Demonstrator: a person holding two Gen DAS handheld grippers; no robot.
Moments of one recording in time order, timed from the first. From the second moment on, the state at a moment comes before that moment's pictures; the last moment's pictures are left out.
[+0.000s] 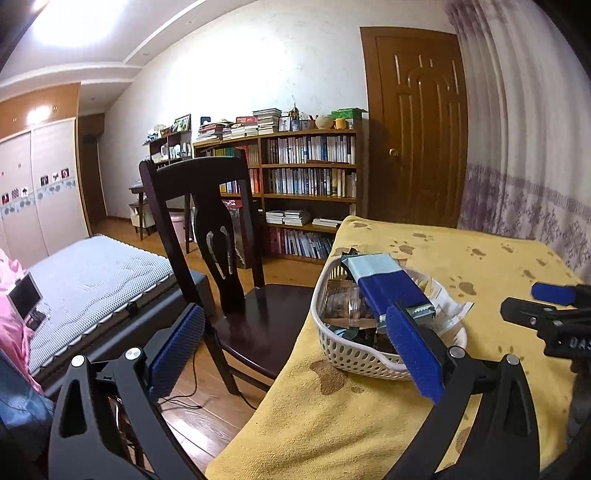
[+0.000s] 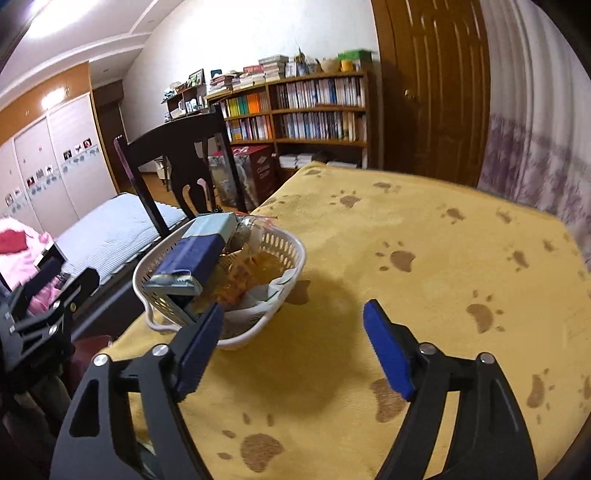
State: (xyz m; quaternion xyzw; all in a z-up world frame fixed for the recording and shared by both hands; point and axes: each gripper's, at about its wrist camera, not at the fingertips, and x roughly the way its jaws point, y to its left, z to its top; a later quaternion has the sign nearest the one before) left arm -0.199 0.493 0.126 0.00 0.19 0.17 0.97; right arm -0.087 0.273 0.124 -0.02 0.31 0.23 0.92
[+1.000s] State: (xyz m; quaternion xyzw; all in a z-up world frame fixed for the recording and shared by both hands) left arm -0.198 0.491 0.123 0.04 0.19 0.21 0.96; right arm -0.124 0.321 0.119 -0.17 0.22 0.20 0.94
